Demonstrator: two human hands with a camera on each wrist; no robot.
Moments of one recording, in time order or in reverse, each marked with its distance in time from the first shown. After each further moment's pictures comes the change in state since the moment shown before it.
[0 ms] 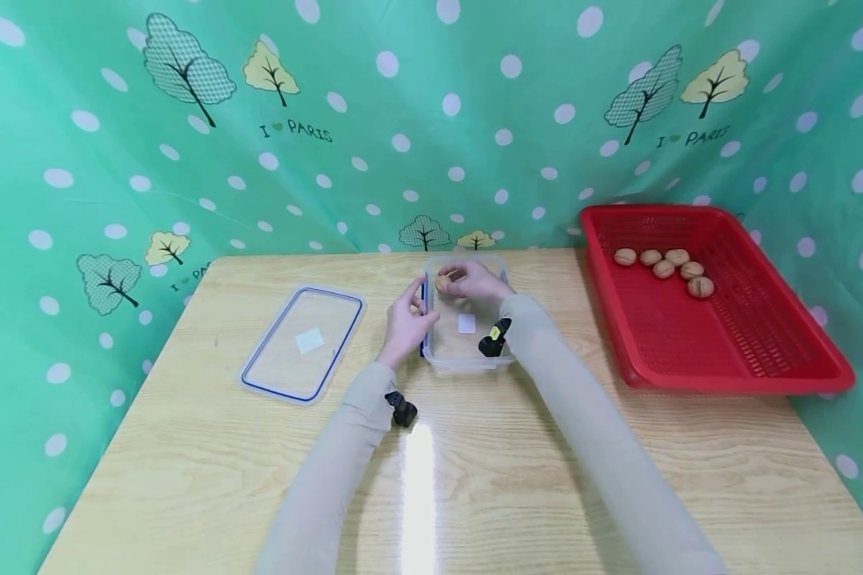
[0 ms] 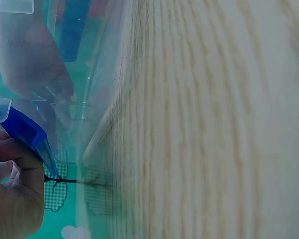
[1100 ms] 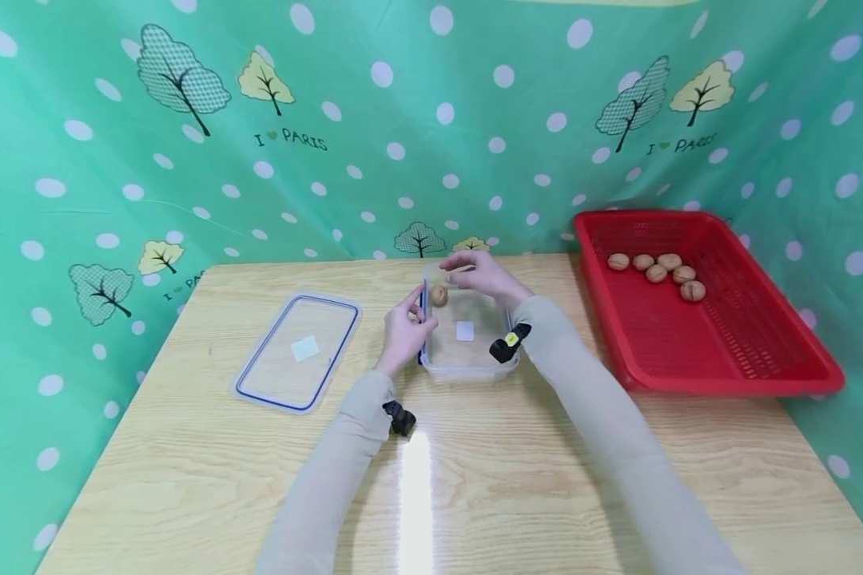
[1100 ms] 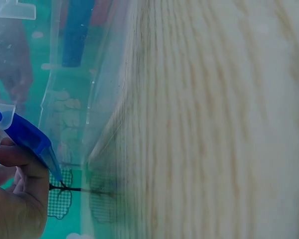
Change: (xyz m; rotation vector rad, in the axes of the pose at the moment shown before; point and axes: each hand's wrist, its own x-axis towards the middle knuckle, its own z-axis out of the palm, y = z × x) left_hand -0.004 0.003 0.003 0.038 -0.003 0.014; right_hand -0.034 -0.031 -0.020 0.088 0.069 -0.170
